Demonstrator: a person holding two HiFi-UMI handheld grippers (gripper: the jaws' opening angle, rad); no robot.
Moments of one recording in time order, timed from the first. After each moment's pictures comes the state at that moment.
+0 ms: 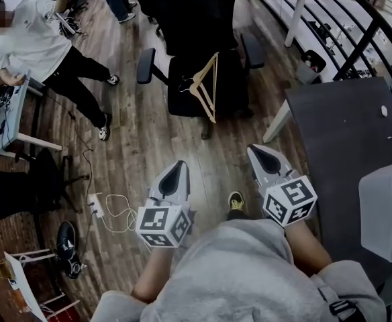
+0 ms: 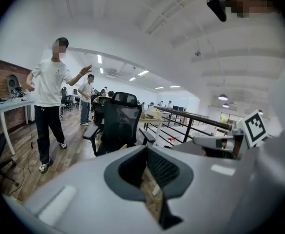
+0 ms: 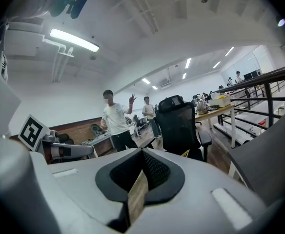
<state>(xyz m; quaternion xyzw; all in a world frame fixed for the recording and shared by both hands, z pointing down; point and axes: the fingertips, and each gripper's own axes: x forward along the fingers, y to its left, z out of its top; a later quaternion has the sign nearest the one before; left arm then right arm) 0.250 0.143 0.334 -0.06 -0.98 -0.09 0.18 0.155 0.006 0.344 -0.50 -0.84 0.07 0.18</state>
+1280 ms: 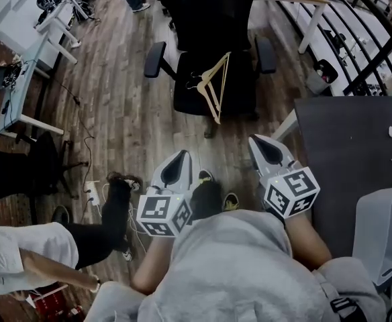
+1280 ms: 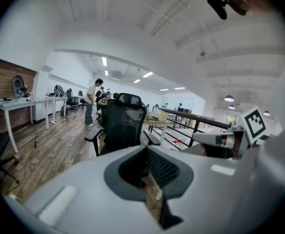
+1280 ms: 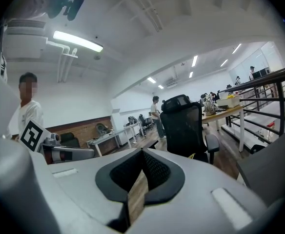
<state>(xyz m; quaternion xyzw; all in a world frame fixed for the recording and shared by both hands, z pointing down) 0.209 0.160 0.339 -0.09 -0.98 -0.10 0.17 0.105 0.035 0.339 -0.54 -0.82 0.06 0.17</state>
